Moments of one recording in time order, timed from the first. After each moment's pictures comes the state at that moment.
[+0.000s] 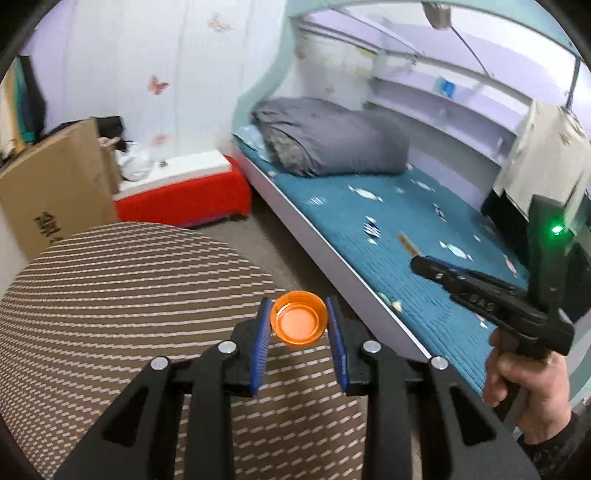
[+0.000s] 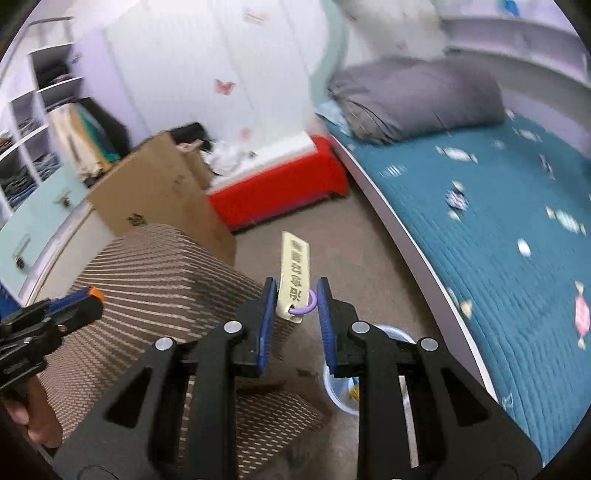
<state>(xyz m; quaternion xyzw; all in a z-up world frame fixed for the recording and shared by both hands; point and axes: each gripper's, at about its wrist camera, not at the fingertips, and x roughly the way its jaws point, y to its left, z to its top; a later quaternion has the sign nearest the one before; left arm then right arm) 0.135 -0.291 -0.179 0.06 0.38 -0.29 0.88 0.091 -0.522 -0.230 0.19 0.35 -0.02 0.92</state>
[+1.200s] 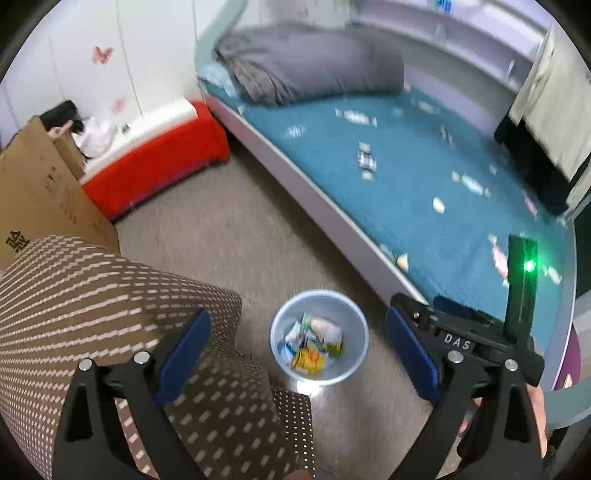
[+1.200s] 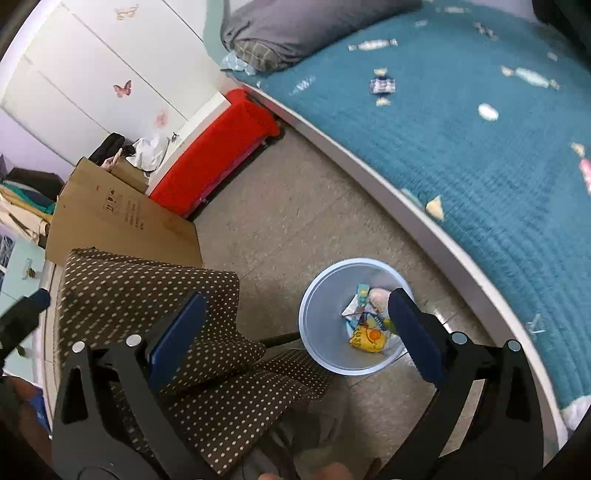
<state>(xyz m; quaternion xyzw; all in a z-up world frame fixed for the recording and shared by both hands) 0.204 -0.405 -0.236 0.14 0.47 -0.28 0.83 0.095 -0.603 -0.335 0.34 0.42 -0.10 0.83</state>
